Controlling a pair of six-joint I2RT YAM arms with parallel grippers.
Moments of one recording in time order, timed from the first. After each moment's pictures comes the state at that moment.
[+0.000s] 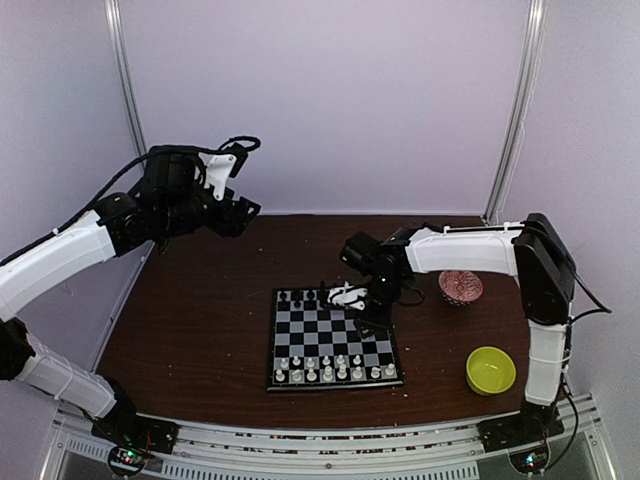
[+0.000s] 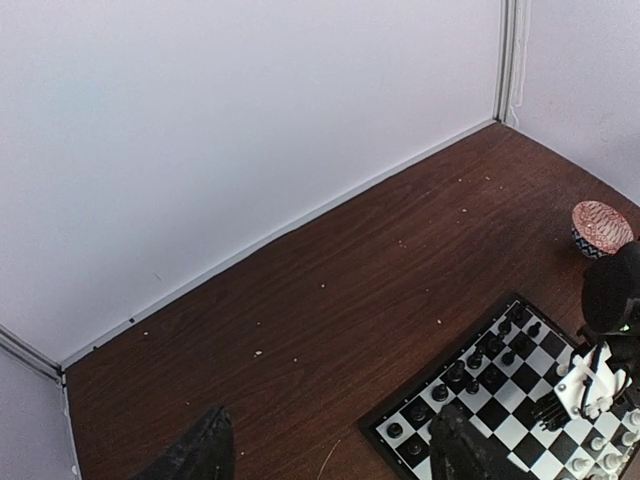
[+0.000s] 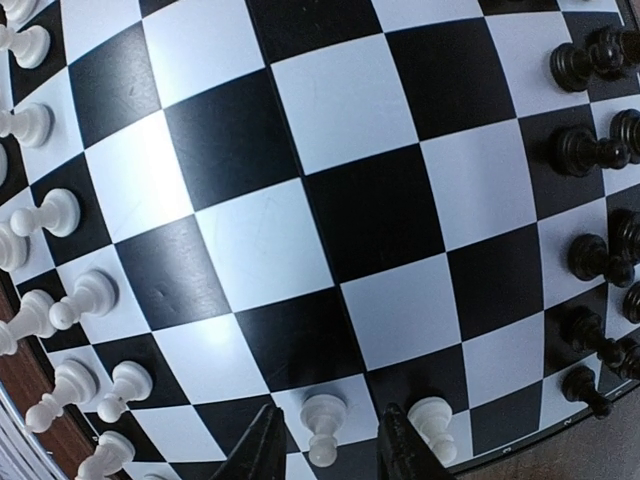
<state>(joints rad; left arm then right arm) -0.69 1.32 1.27 -0.35 -0.16 0.08 0.83 1.99 1.49 -0.87 -0.11 -0.48</state>
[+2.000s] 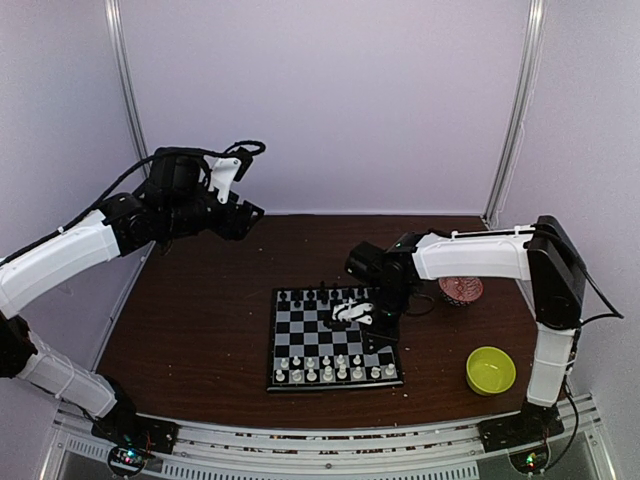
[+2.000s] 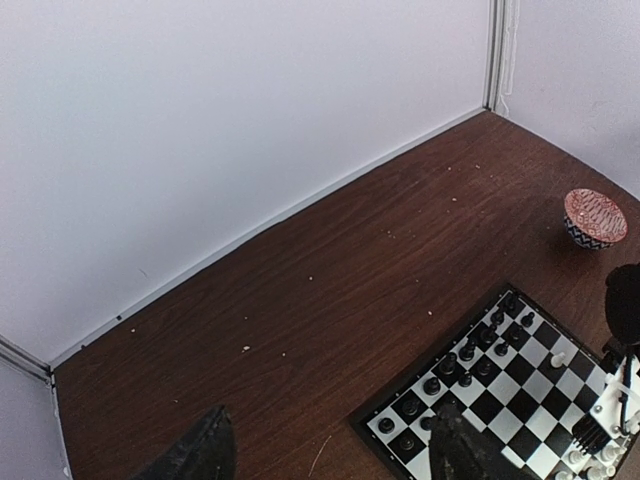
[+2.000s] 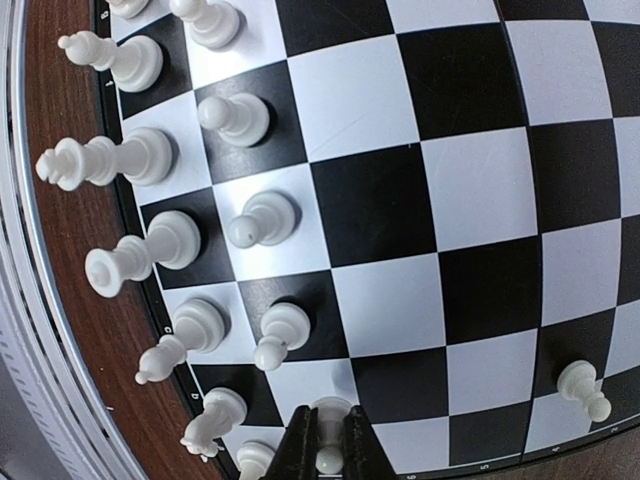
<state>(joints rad) -0.69 1.34 1.27 -0.35 -0.13 0.08 0.86 1.92 1.41 -0.95 -0.25 -0.53</state>
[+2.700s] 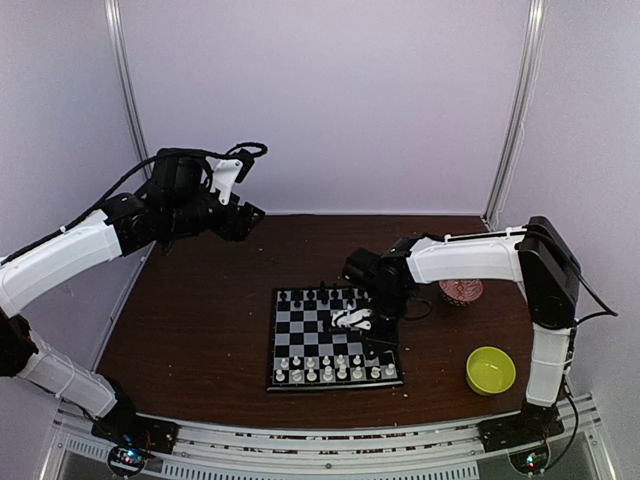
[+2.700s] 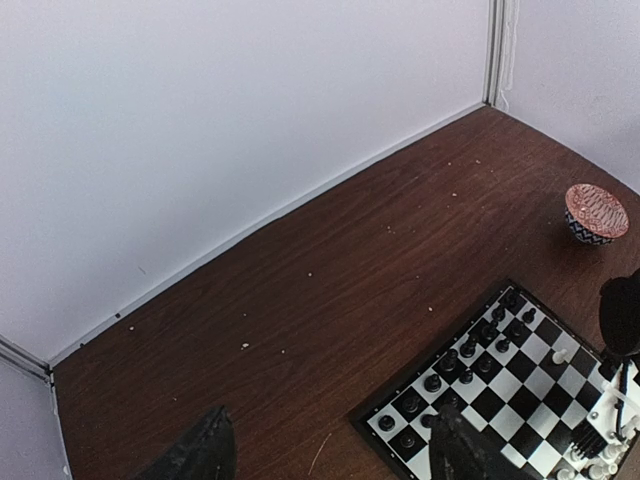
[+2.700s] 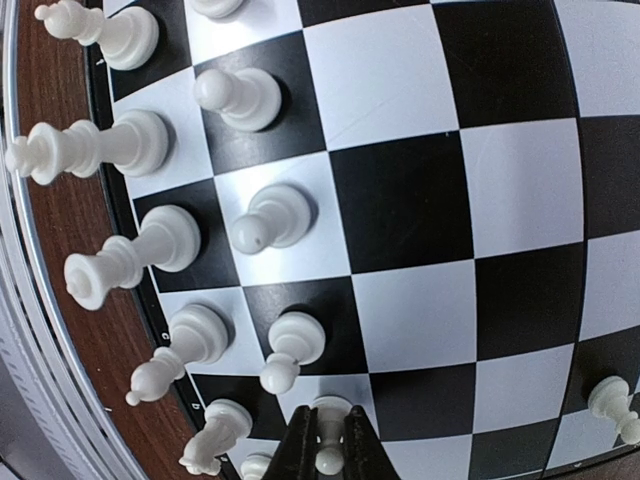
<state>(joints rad) -0.69 1.35 1.27 -0.35 -0.13 0.09 0.87 1.95 1.41 -0.96 -0.26 -0.53</state>
